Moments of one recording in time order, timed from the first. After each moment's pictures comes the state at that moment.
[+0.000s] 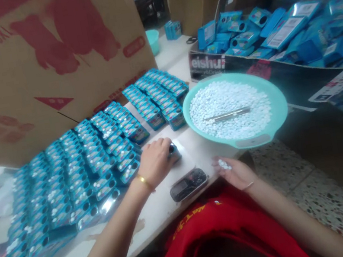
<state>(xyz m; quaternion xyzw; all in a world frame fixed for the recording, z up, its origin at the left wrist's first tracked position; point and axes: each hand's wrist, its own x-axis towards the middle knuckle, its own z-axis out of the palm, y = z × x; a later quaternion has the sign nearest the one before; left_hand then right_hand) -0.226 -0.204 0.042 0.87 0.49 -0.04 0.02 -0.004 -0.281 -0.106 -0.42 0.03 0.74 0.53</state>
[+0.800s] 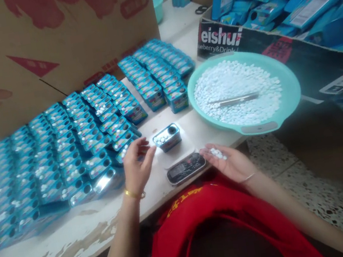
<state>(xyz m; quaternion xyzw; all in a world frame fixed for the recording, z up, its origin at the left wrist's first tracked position) -0.288 -0.252 -0.021 0.68 0.59 0.37 0.21 -0.027 -0.290 -0.067 -0.41 0.04 0.76 0.51</state>
